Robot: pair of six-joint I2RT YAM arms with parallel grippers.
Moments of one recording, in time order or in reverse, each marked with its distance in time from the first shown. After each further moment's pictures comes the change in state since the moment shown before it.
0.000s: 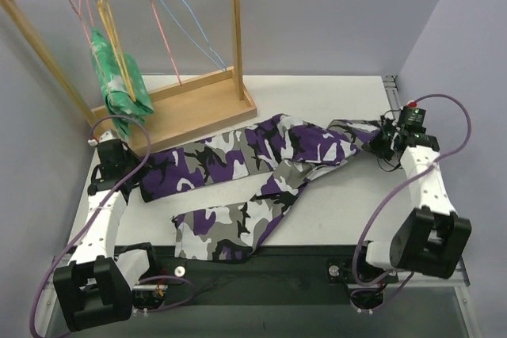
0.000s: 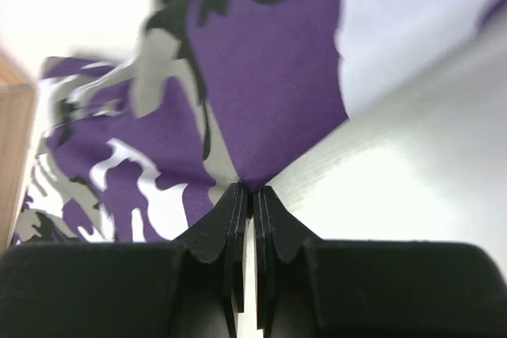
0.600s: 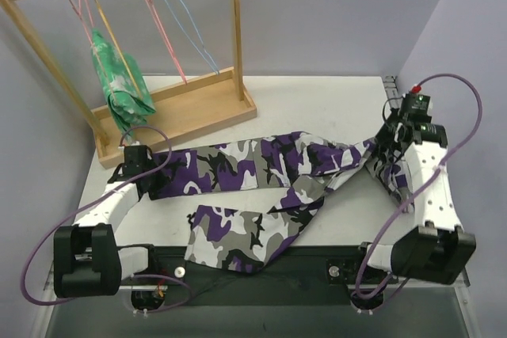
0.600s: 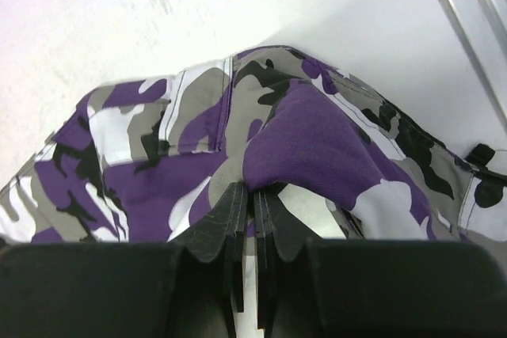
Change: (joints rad) left arm -0.158 0.178 -0.067 0.055 0.029 -0.031; right arm 0.062 -0.171 0.145 -0.210 0.226 -0.114
